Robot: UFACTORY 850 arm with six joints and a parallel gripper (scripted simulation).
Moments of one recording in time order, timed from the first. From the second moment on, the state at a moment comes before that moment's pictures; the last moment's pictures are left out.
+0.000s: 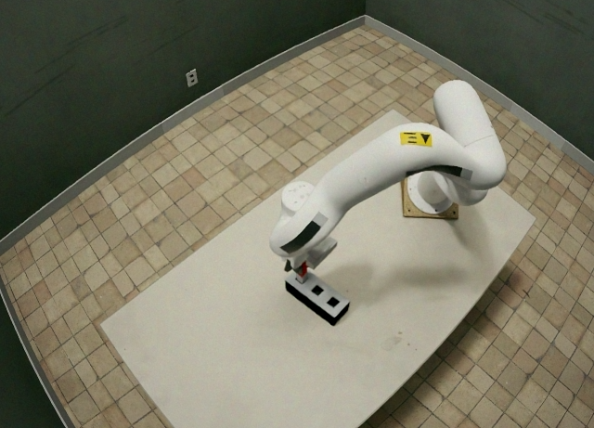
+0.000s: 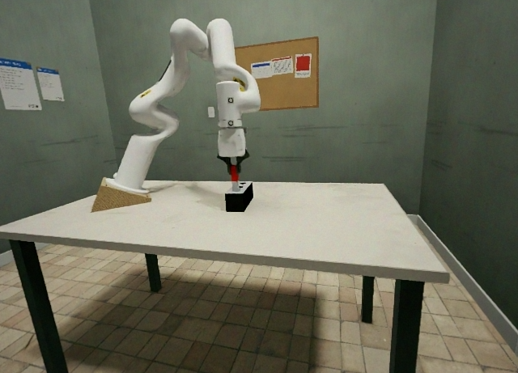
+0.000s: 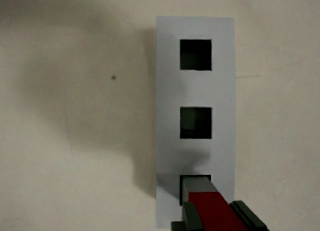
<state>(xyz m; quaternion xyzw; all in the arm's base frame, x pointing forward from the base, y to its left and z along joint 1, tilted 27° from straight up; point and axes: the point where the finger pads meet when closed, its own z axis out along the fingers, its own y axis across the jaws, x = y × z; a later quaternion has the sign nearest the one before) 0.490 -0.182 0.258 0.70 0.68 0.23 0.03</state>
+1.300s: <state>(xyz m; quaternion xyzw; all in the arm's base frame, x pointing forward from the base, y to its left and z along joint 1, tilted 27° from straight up) 0.491 -0.181 0.255 0.70 0.68 0.23 0.03</state>
